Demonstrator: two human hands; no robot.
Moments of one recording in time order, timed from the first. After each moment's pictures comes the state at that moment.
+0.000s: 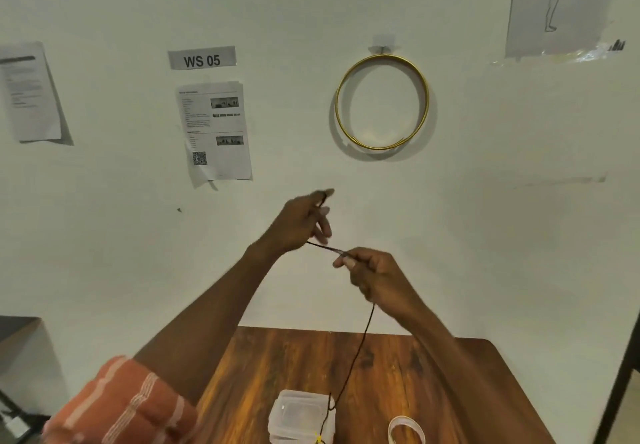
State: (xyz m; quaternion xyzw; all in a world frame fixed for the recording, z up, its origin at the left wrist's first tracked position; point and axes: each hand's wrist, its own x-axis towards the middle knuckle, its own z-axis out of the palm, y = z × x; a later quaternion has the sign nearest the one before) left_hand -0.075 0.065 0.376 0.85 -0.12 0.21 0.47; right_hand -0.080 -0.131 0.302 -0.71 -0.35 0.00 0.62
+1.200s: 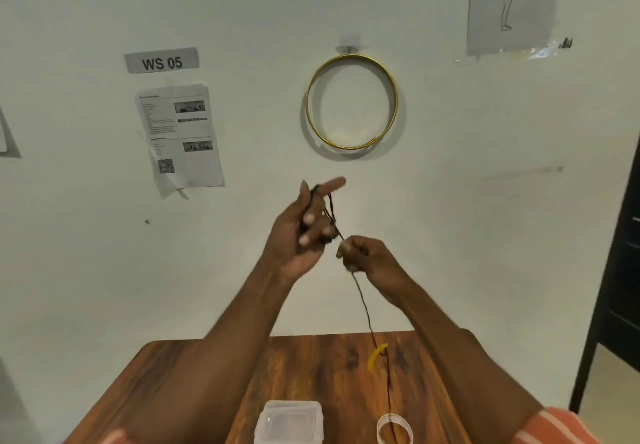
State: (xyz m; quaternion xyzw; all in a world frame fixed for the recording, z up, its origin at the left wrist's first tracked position) left_hand -0.094 0.004 0.379 0.45 -0.27 -0.01 0.85; right_hand -0.021 -0.146 0.296 -0.69 -0.33 -0.01 0.65
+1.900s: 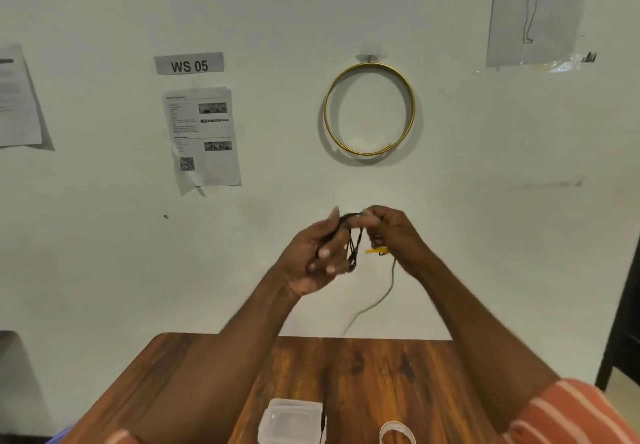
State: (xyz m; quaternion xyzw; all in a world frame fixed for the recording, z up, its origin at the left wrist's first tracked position) left_hand -0.111 0.009 0.365 0.49 -0.31 -0.15 0.80; right_hand -0.013 -0.155 0.350 -0.68 -0.33 -0.04 0.65
